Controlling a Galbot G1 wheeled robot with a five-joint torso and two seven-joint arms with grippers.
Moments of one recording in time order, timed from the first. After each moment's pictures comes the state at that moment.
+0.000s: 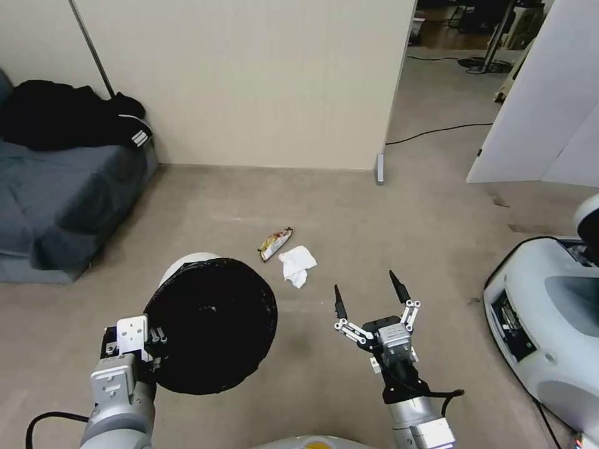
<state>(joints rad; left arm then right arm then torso) 1.87 -1.52 -0.63 -2.50 -0.06 0.62 -0.31 -1.86 1.61 0.34 2.21 -0.30 0.39 -0.07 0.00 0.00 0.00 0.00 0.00</state>
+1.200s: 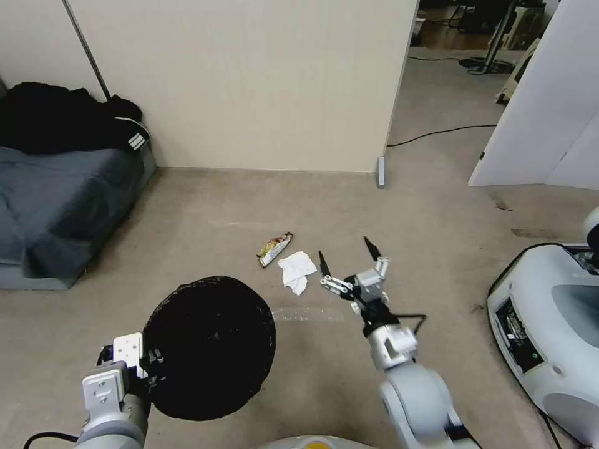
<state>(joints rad) 1.91 -1.54 -0.68 -2.50 -0.21 0.74 -0.31 -1.32 1.43 0.21 1.86 -0.04 0.09 -0.01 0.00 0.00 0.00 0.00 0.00</state>
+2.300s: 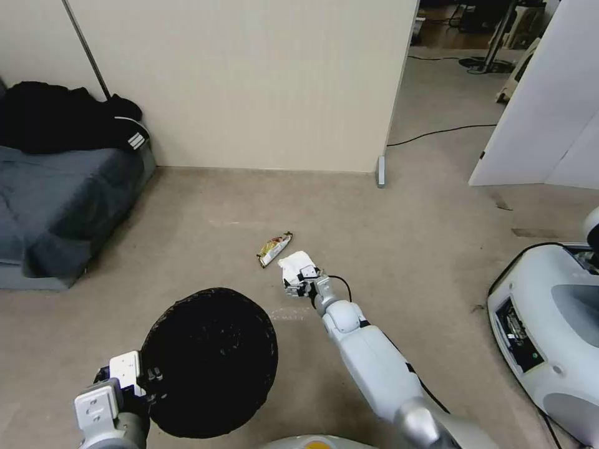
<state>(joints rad) 1.96 -1.59 -0.69 -2.50 -0.27 0.74 -0.34 -0.68 1.61 0.14 0.69 -0.03 0.01 -0.13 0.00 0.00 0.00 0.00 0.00</state>
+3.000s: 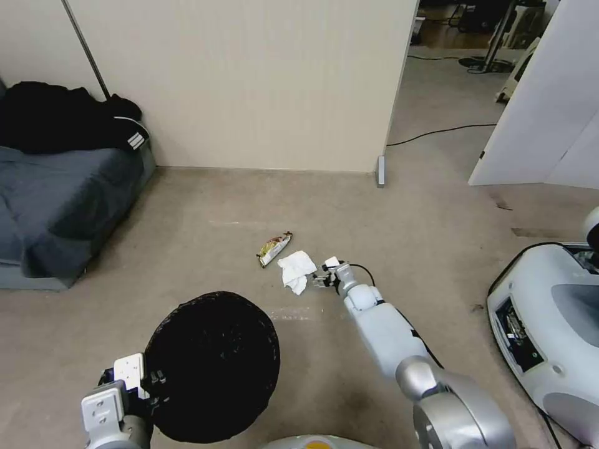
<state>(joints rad) 1.97 -1.60 -0.67 -2.50 -0.22 0.74 -0.32 -0.52 1.61 0.31 0.45 -0.22 0.01 -0.14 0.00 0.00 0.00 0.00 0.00</state>
